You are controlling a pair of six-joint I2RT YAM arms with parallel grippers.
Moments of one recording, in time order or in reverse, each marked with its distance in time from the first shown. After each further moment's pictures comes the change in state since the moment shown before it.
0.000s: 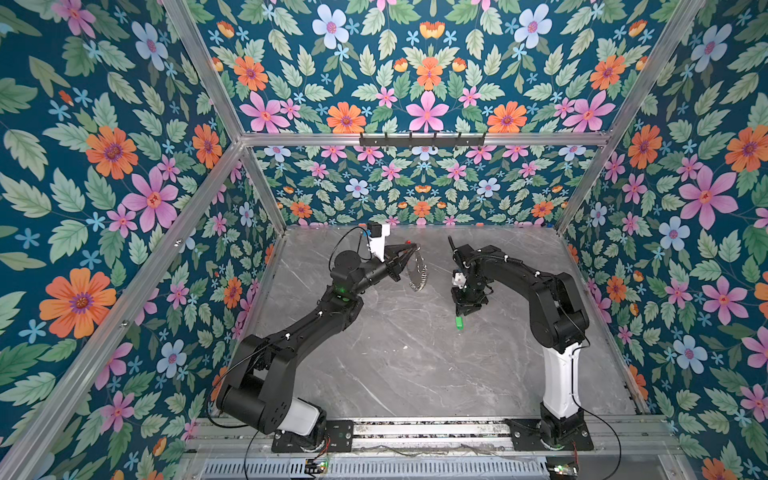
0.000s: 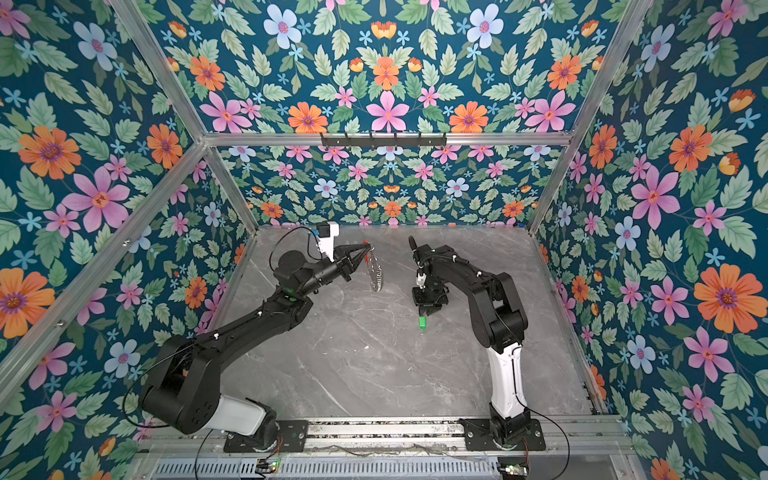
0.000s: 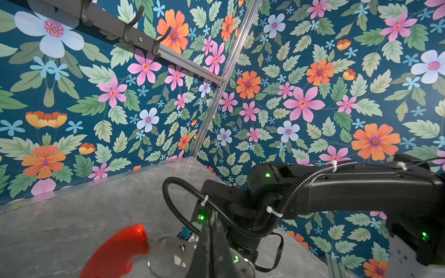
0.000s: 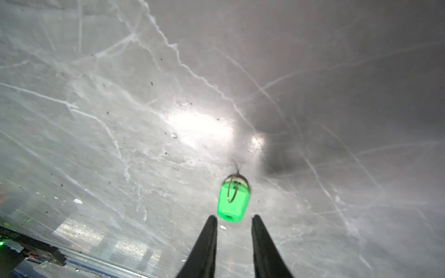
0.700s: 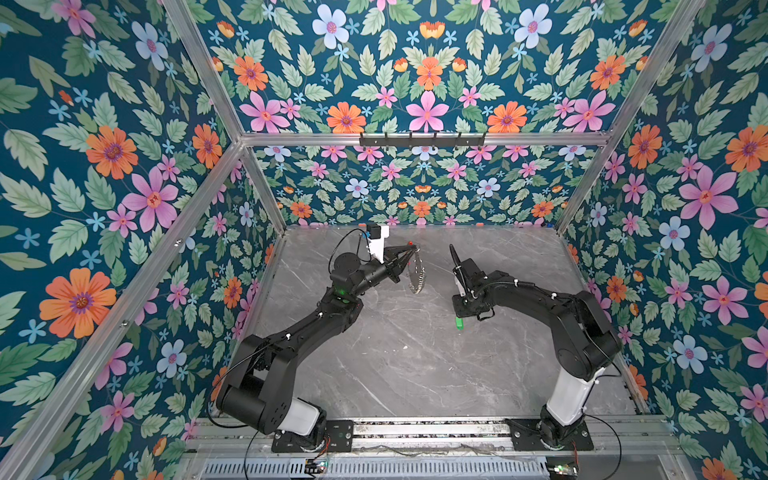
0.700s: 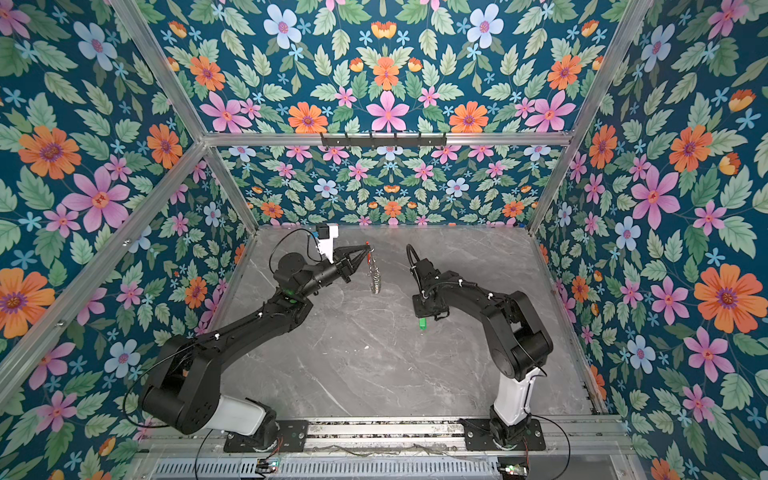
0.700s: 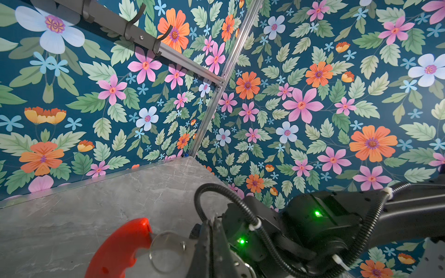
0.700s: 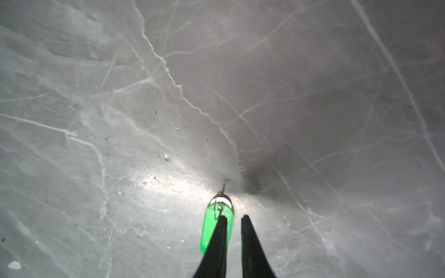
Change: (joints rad) left arm 0.000 -0.001 -0.022 0.024 -0.002 -0.018; right arm 0.086 -0.286 -0.435 0.510 0.249 0.055
